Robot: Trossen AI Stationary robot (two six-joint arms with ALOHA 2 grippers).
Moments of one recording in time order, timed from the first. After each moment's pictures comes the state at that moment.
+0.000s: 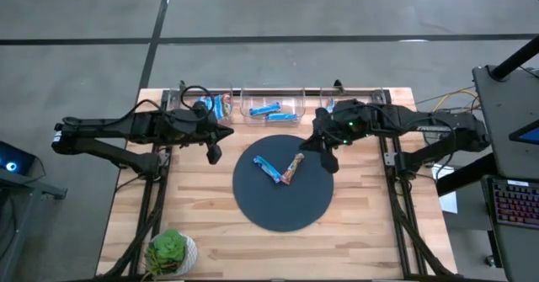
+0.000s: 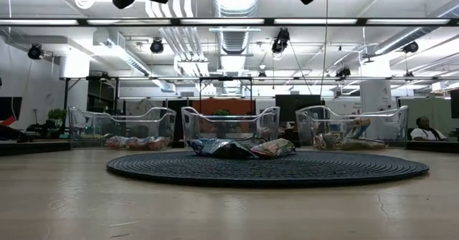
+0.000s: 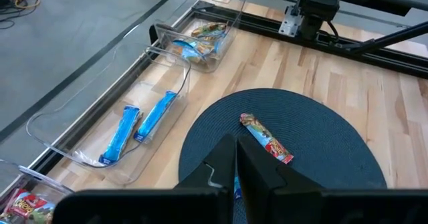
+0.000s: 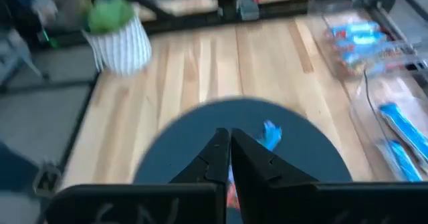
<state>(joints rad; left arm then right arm) -0.01 0.98 1.09 -0.61 -0.33 -0.26 -0.04 1.26 1.27 -0.57 -0.14 0.15</state>
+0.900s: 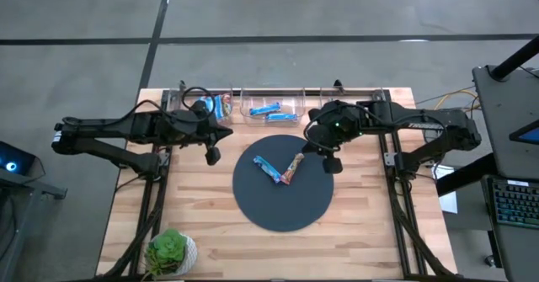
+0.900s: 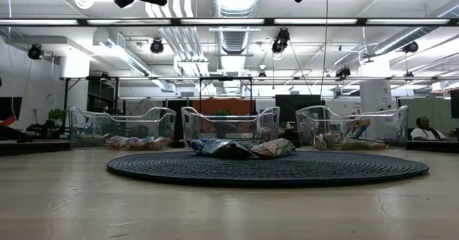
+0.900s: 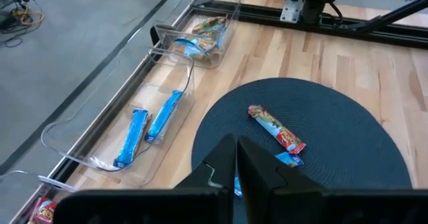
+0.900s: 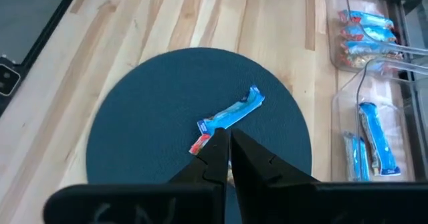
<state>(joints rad) -0.01 0.98 1.09 -0.64 -0.34 -0.16 -0.04 1.38 1.43 -0.86 -0.14 -0.19</state>
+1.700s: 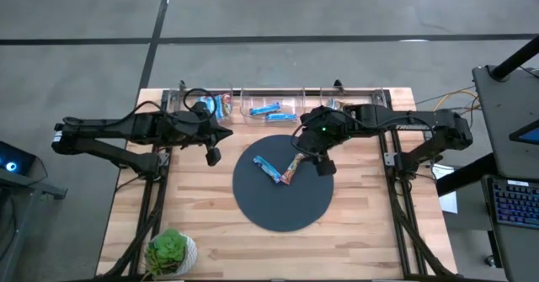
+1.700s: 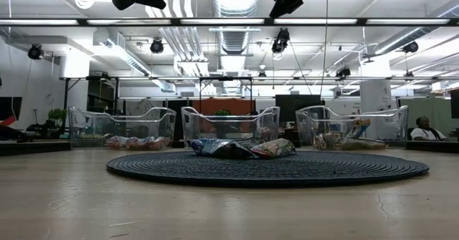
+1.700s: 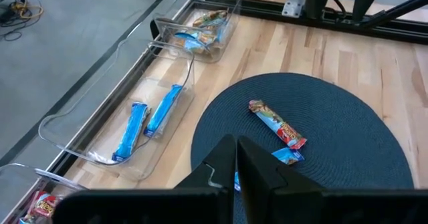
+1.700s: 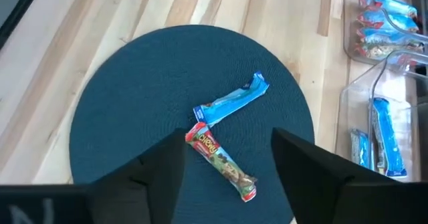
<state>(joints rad) -0.01 0.98 1.07 -0.64 -0.34 -0.17 -0.04 1.46 1.43 -0.86 -0.13 -0.26</state>
